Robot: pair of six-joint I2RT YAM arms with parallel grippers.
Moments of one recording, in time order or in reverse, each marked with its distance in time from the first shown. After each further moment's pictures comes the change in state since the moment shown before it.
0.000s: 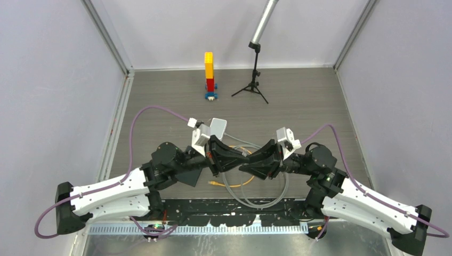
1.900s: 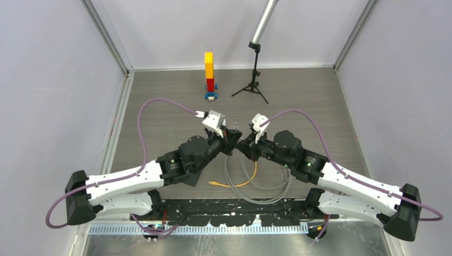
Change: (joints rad) left arm -0.002 0.201 0.105 -0.262 -0.723 -0.003; right arm -0.002 0.306 0.152 -0.311 0.496 -0.143
